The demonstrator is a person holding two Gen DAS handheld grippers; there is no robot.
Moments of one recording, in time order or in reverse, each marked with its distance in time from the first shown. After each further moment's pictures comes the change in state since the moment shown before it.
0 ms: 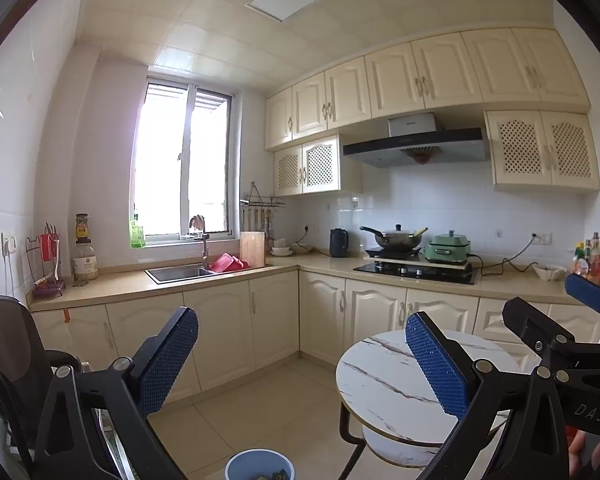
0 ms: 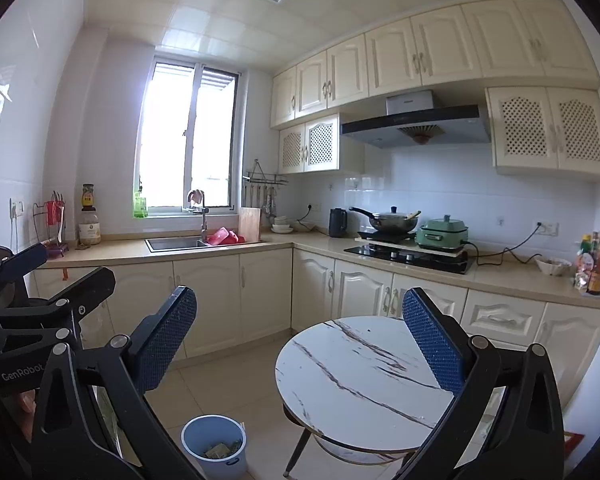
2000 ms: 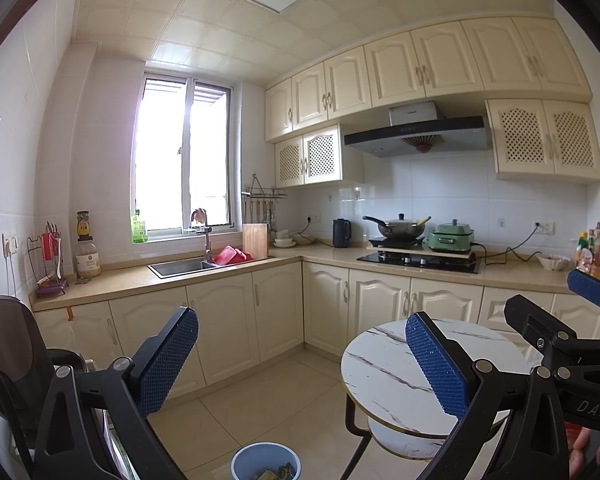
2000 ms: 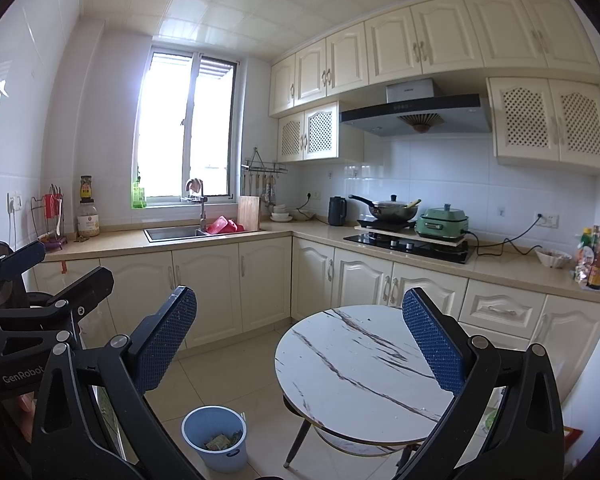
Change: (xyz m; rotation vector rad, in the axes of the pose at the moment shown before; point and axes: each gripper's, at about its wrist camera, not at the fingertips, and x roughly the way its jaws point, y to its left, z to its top) left arm 0.018 0.041 0.050 0.021 0.039 -0.013; right arm 0.013 -0.010 -0.009 0.004 0.040 0.001
